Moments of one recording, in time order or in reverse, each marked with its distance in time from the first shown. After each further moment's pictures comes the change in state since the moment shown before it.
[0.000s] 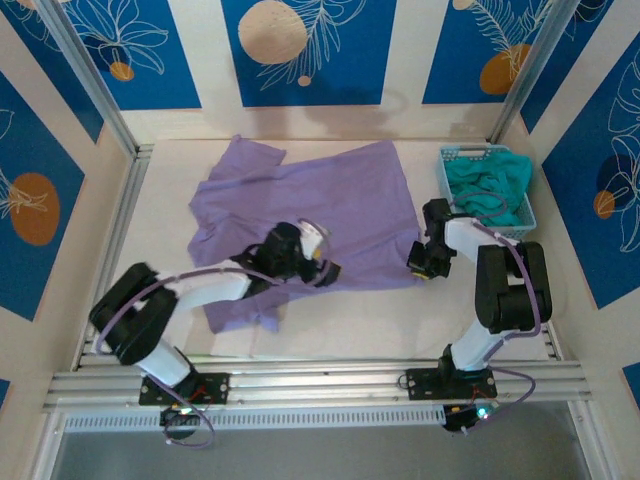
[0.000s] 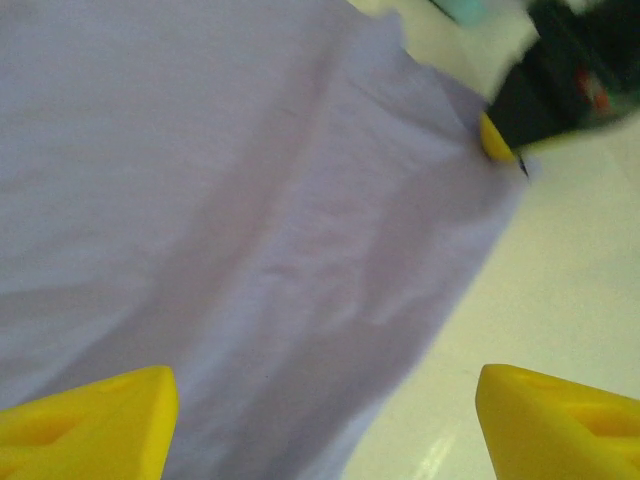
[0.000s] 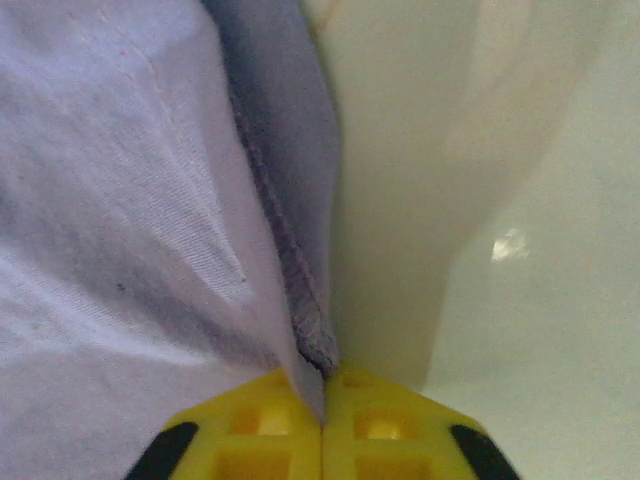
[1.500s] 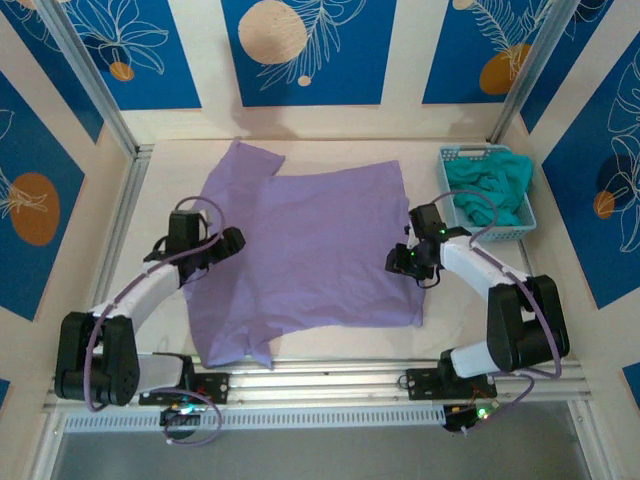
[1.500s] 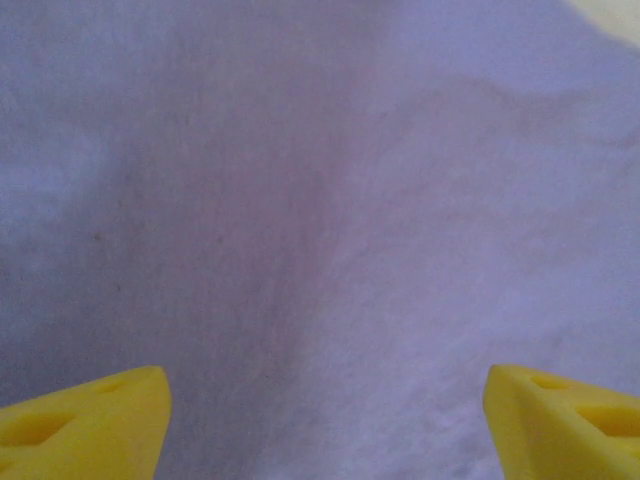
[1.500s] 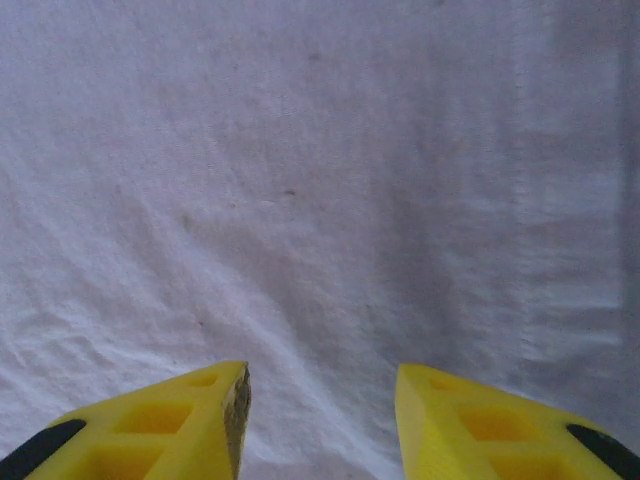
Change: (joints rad) left arm 0.710 -0.327 -0.167 -0.363 0.011 -0.378; right arm 0.161 -0.197 -0.118 0.131 -0.118 -0.006
